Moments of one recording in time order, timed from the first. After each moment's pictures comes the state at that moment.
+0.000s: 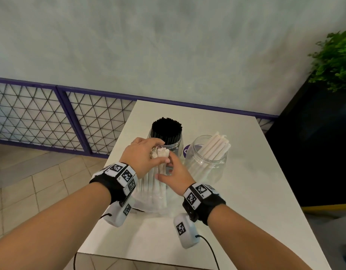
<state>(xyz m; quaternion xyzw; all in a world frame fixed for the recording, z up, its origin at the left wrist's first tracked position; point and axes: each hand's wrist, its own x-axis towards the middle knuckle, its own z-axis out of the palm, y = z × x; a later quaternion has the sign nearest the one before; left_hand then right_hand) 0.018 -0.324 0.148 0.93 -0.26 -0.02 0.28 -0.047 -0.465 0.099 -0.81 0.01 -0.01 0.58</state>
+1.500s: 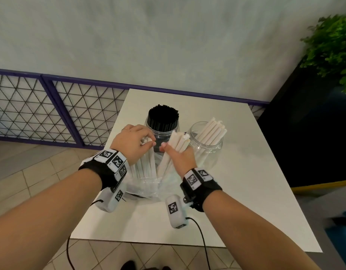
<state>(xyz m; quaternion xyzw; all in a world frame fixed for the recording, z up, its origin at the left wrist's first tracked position) 0.035 -0.300 0.133 0.91 -0.31 0.01 0.26 -0.051 -0.455 0.109 -0.69 0.19 -0.14 0.68</state>
